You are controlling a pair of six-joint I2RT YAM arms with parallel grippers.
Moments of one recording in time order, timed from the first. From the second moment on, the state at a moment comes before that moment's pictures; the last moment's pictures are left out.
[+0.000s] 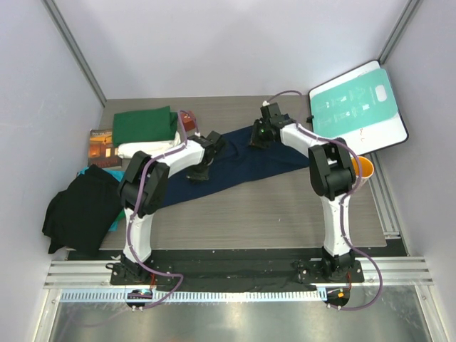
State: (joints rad) left arm -0.57 2.06 1.45 -0.87 -0.40 -0.44; right arm 0.36 2.25 1.71 -0.33 -0.20 0.57
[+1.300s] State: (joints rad) left arm -0.86 2.18 1.53 -1.15 -0.52 -0.44; right arm 0.36 2.47 2.15 -0.69 -0.08 0.48
